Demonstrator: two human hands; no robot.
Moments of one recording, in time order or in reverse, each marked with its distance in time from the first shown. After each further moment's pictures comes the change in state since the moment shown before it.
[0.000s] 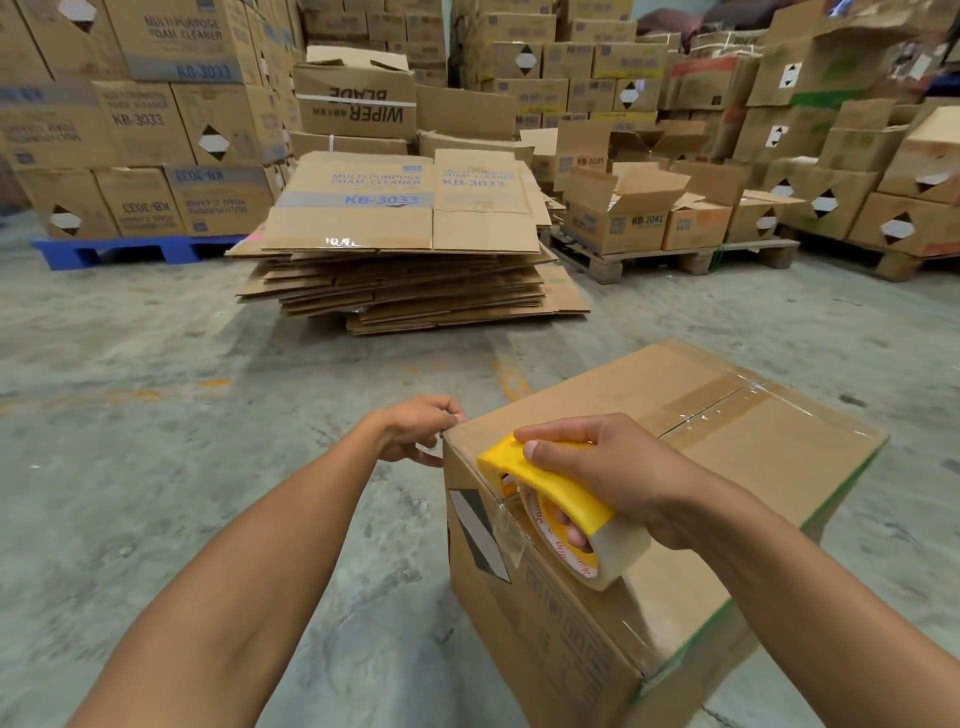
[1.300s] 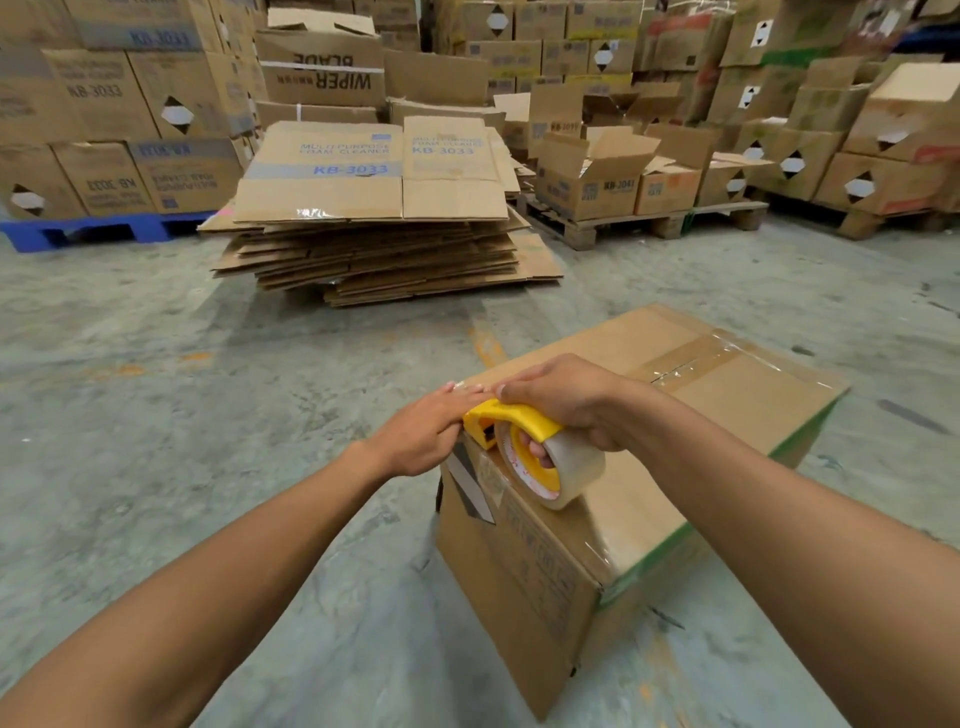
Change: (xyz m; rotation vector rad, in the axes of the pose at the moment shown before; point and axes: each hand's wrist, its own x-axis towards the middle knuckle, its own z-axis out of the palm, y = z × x) left_hand -0.068 -0.015 0.081 0.761 0.099 0.825; right_hand -0.014 -0.005 -0.010 -0.137 0.072 0.175
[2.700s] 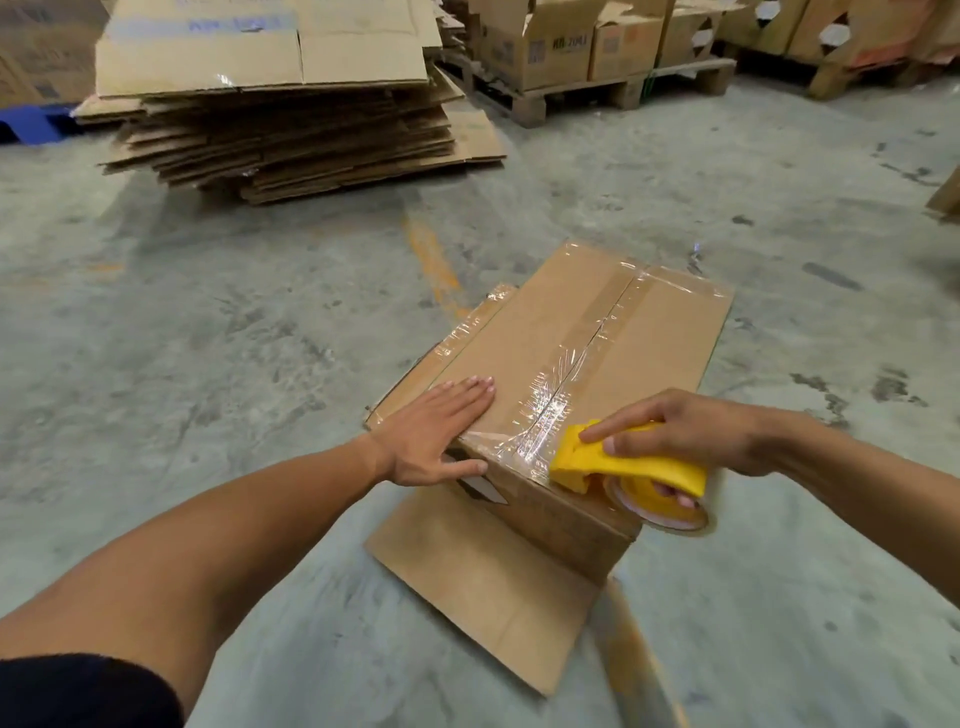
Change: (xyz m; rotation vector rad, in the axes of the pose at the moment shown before) left_hand -0.029 0.082 0.169 0.297 -0.300 0.138; right_hand -0.098 0.223 -0.142 -0.146 -0.275 0.068
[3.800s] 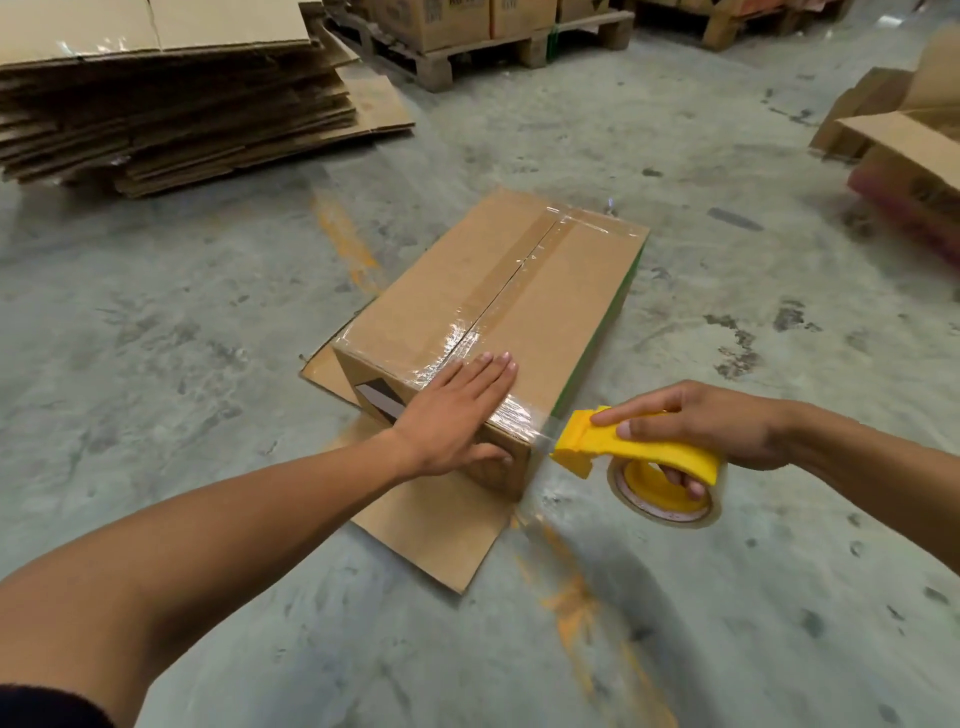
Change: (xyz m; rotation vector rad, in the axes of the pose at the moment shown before) left_hand 0.078 0.090 0.007 0.202 -0.001 0.065; right_hand -0.048 0.084 -0.024 0.224 0.080 0.053
